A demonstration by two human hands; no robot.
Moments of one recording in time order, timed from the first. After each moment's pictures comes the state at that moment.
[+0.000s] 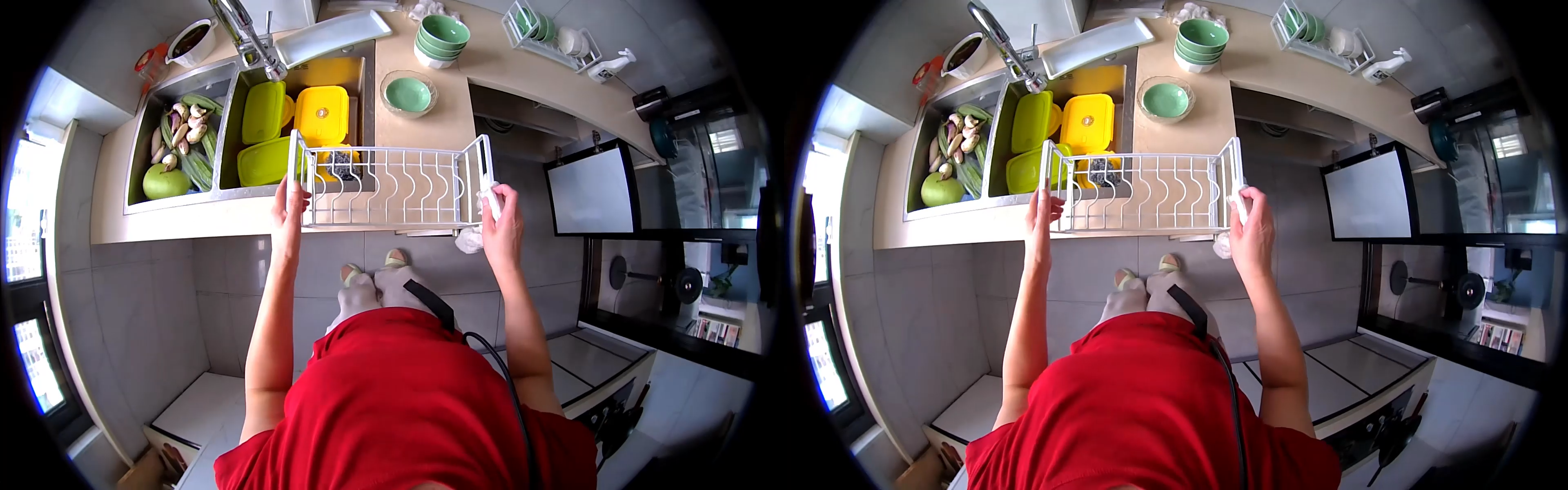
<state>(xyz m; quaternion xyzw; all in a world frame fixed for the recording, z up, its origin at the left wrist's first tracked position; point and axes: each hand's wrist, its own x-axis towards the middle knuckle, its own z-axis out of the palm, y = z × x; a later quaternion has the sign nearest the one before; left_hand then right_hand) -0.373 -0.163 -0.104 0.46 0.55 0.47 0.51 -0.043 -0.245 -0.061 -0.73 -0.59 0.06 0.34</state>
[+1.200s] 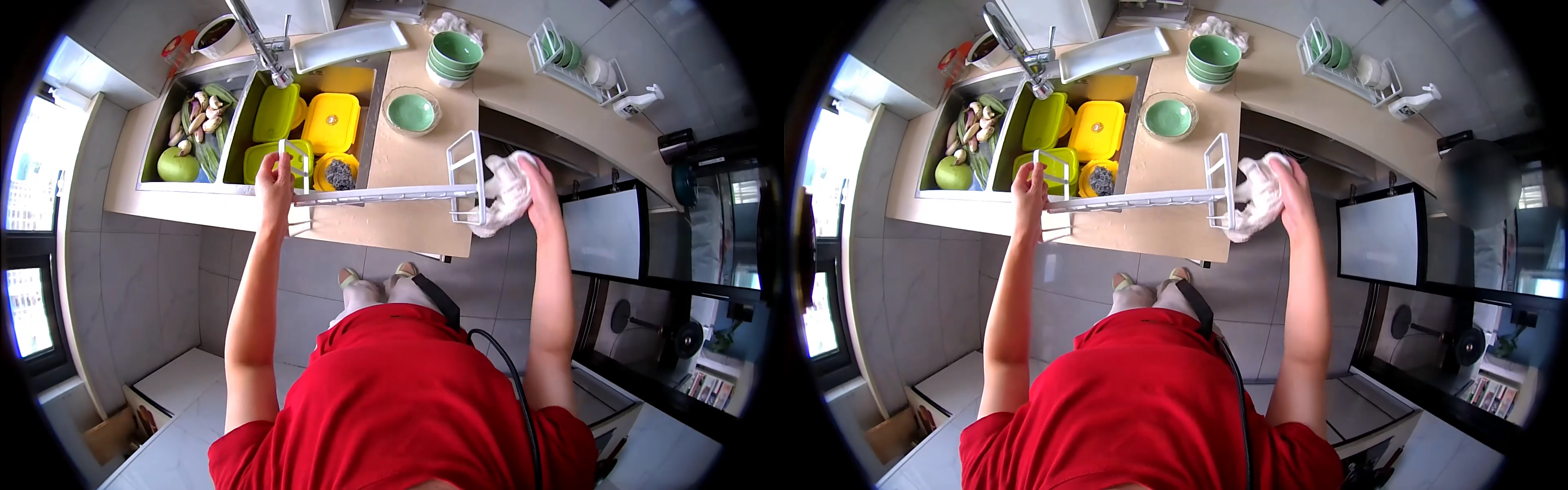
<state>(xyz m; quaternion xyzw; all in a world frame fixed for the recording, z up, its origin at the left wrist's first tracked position) -0.331 -0.112 -0.077 0.38 0.63 0.51 0.45 0.087 -0.126 -0.050 -0.58 -0.31 0.55 0.52</state>
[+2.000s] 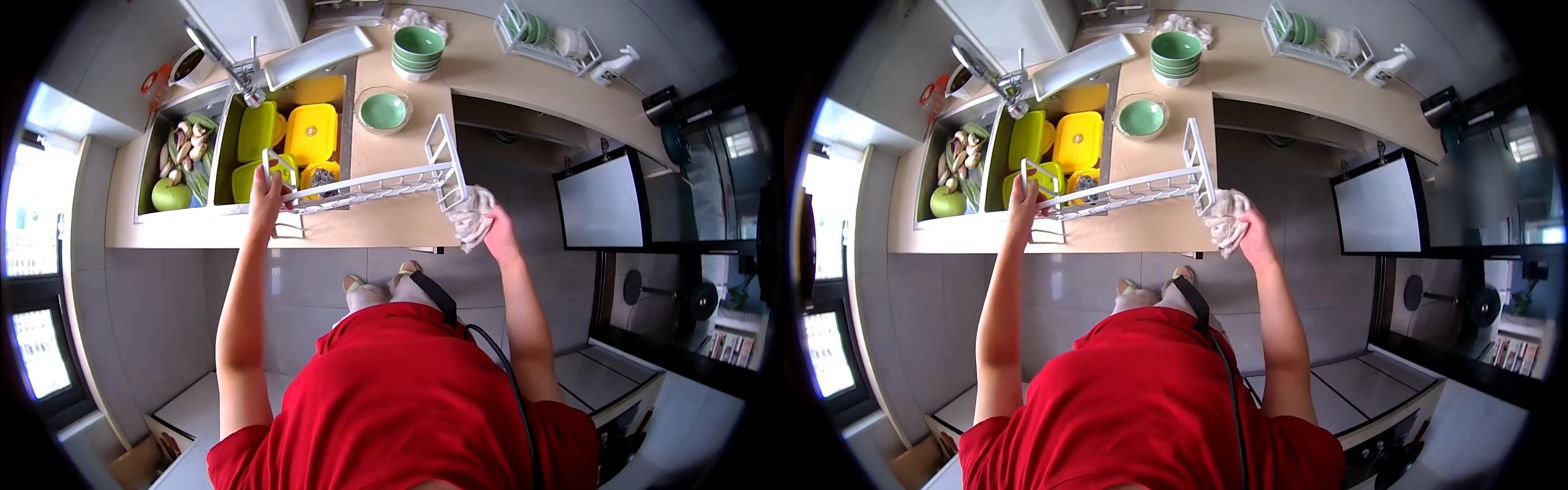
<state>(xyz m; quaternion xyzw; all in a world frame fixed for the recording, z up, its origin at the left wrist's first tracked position) -0.341 -0.099 -0.104 0.50 0.59 0.42 0.48 0.082 -0.217 -0.150 -0.43 -0.17 0.67 0.59</state>
